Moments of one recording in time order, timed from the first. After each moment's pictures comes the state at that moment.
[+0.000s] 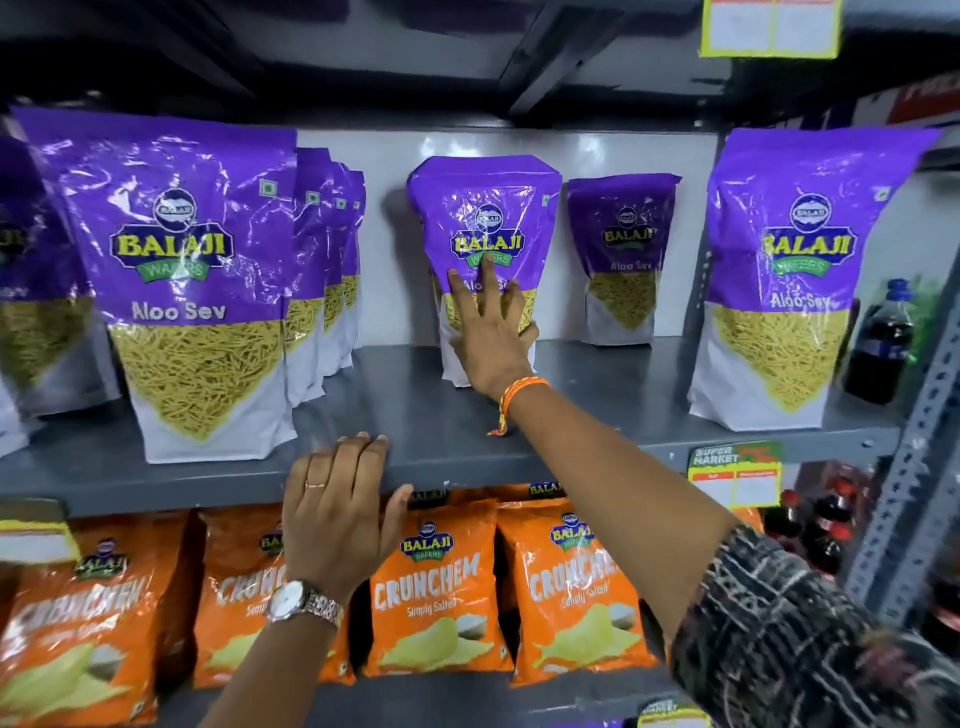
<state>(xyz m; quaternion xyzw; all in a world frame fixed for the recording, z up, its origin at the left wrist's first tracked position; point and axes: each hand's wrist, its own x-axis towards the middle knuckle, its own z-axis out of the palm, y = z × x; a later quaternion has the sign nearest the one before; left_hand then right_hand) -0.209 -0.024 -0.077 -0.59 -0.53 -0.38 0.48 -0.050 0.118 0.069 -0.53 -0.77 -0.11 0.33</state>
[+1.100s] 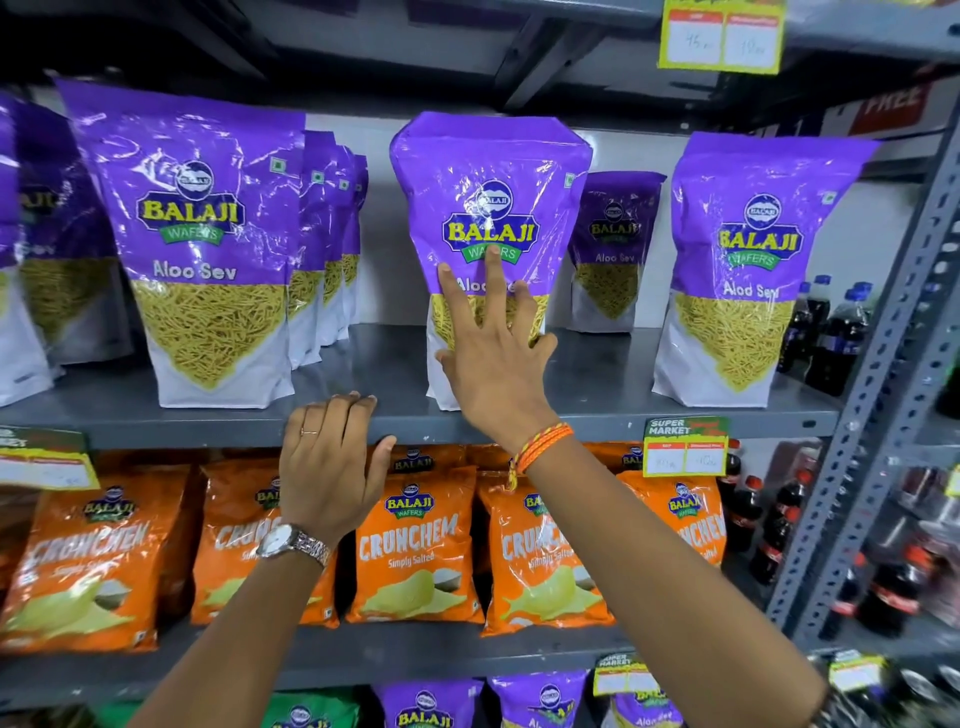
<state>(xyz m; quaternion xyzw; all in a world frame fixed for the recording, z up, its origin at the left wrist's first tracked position) -0.194 -0.047 -0.065 -0.60 -0.60 -0.34 0.39 -0.009 -0.025 0.062 -0.52 -0.76 -0.20 0.34</state>
